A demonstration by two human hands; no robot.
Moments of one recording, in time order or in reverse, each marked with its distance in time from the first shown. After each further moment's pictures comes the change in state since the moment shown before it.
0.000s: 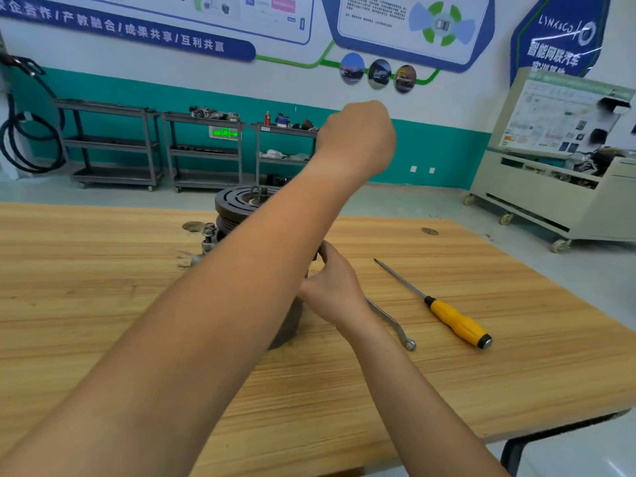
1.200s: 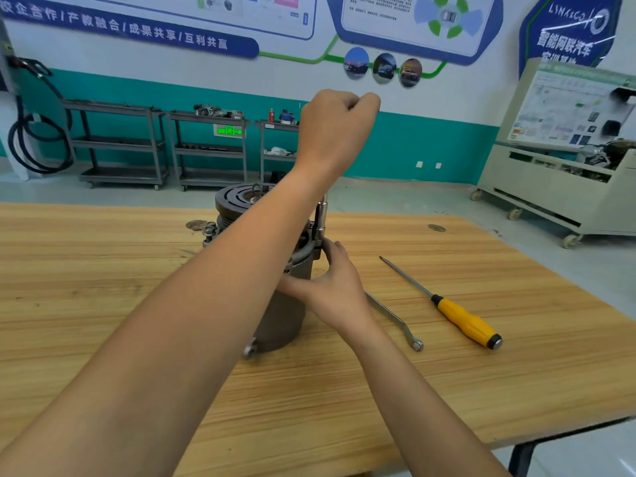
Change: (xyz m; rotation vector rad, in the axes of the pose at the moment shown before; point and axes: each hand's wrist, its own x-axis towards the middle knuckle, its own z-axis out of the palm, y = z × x) left_hand -0.011 -0.023 0.004 -0.749 0.241 -0.044; right_hand 0.003 0.015 0.004 0.011 0.019 0.024
